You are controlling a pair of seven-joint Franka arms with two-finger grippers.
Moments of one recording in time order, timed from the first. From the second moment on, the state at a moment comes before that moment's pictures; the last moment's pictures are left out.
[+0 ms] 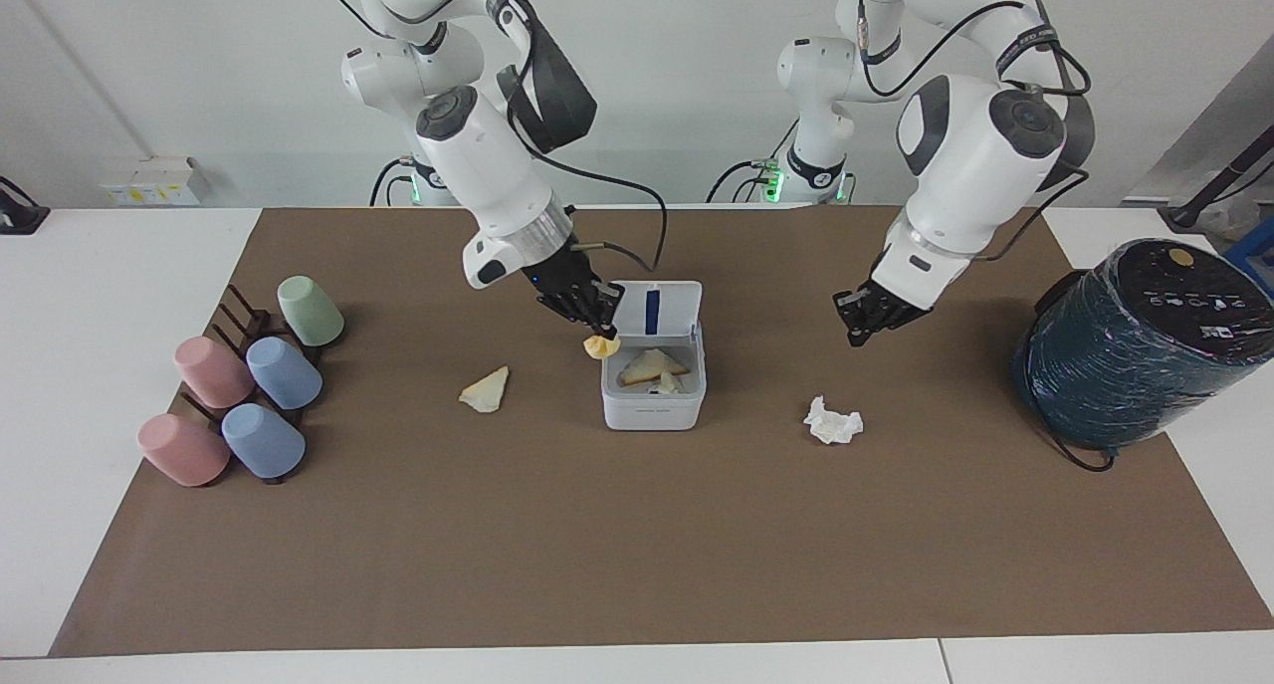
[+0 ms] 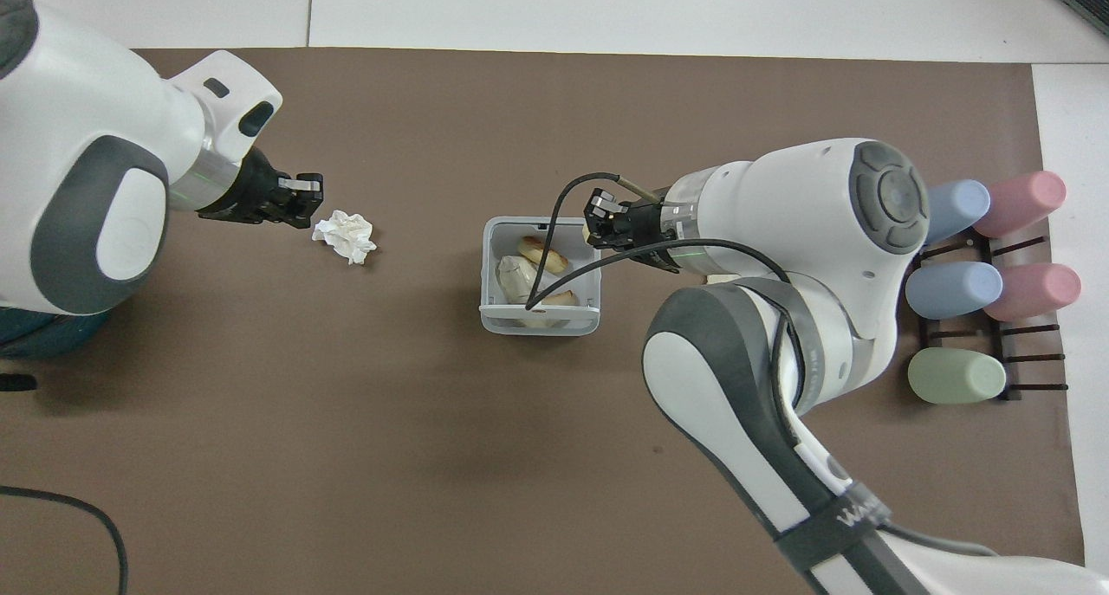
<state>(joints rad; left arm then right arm) -0.19 0.18 -0.02 -1.61 -0.11 1.81 -0.22 0.40 0.21 0.05 -1.78 0.45 2.28 0.67</state>
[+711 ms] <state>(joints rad) -0.07 0.09 -0.04 -1.61 0.01 1.69 -0.06 0.48 0.30 0.04 -1.78 0.49 2.35 0.72</state>
